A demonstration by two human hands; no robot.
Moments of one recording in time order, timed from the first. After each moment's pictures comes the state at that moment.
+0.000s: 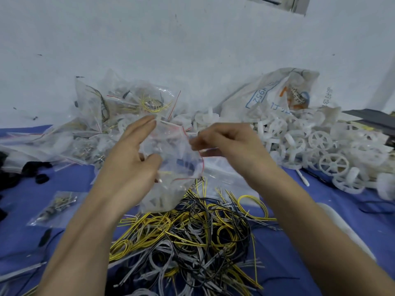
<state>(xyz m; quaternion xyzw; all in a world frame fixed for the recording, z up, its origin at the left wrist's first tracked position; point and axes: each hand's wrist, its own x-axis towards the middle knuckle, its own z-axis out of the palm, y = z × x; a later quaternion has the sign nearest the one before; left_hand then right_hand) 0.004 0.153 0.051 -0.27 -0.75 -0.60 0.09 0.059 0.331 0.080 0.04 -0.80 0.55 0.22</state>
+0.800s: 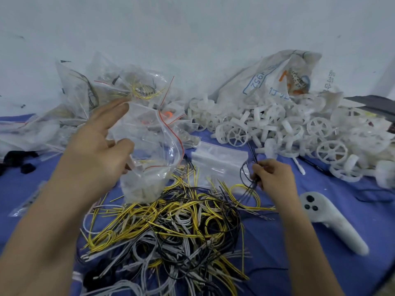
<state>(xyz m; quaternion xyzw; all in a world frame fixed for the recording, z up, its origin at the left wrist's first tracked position) -0.005 0.153 0.047 -0.25 -0.74 -0.60 0.13 0.078 0.447 -0.032 -0.27 -0.80 0.47 0.28</state>
